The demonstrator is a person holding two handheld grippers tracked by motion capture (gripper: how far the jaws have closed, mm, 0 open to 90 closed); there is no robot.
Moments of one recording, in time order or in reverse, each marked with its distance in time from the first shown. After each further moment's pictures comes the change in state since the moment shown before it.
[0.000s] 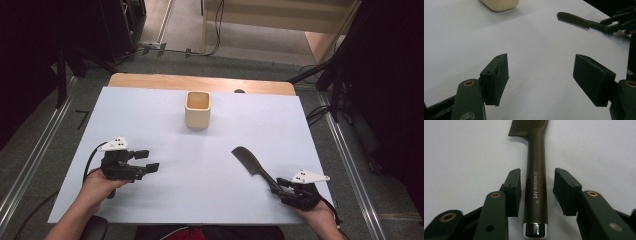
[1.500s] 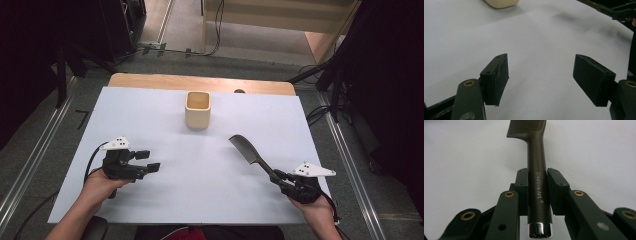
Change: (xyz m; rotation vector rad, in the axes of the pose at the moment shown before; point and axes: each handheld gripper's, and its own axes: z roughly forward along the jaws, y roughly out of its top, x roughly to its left) left arm 0.000 0.001 0.004 0.019 0.004 -0.026; right arm 0.010 0.033 -0.017 -0.116 0.010 0.044
